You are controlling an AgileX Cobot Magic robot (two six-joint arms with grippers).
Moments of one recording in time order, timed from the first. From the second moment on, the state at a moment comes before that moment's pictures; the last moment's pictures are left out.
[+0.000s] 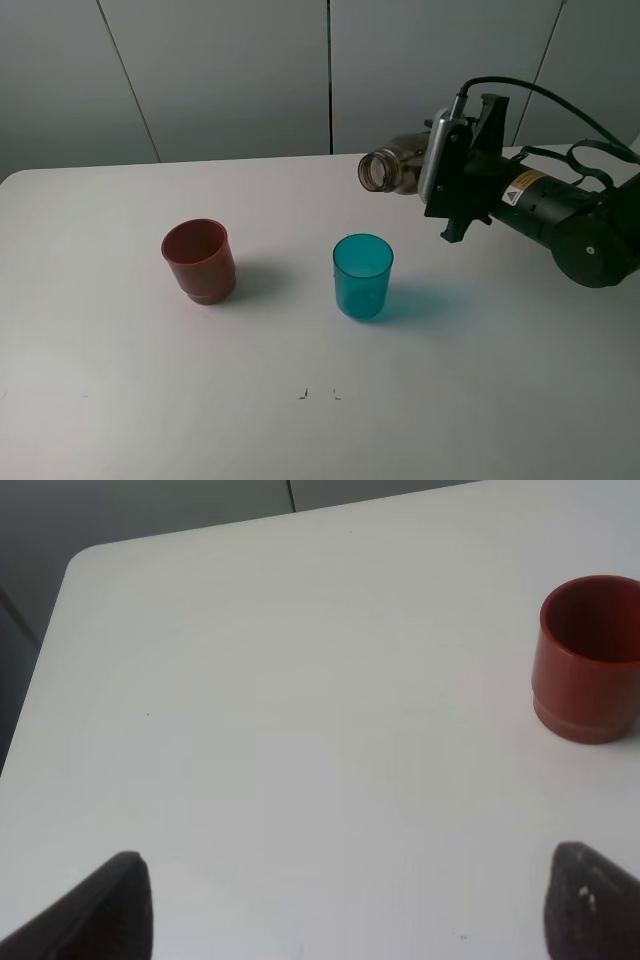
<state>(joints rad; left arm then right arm) 0.05 0.00 -0.52 -0.02 1.09 0.14 0.30 1.88 -0.55 -0.18 -1.04 -1.26</state>
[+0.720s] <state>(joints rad) 0.05 0.00 -0.52 -0.02 1.09 0.14 0.30 1.88 -0.55 -0.23 -0.99 -1.43</state>
